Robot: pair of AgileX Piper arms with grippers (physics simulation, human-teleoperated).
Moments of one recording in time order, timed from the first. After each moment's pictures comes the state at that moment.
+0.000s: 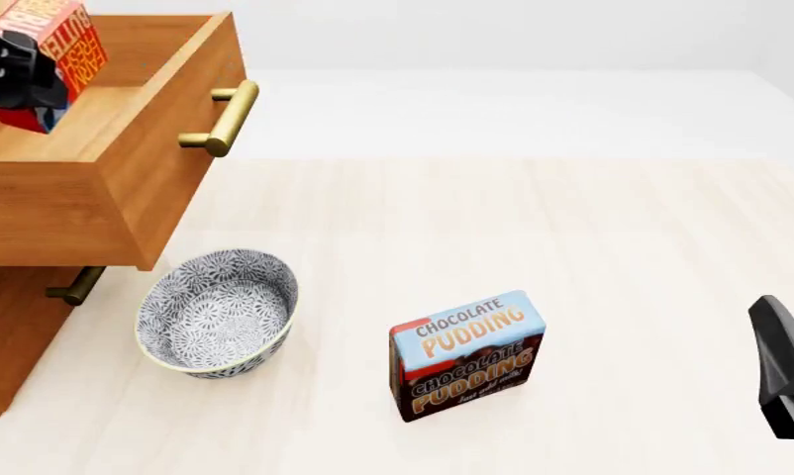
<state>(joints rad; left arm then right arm) 0.04 1.23 -1.30 0.89 0.17 0.00 0.00 0.00 0.00 0.00</state>
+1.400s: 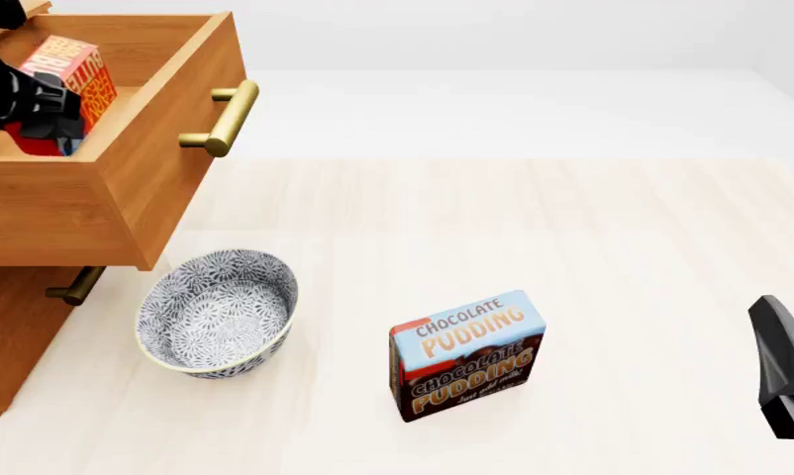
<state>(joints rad) 0.09 1.33 -1.24 0.78 0.16 0.00 0.00 0.00 0.00 0.00</state>
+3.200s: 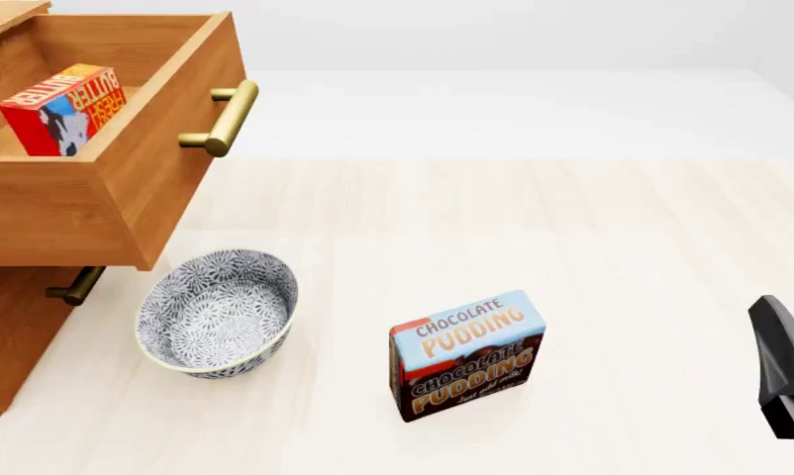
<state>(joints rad) -0.18 1.13 -1.59 0.97 0.15 0.00 0.00 0.00 0.00 0.00</state>
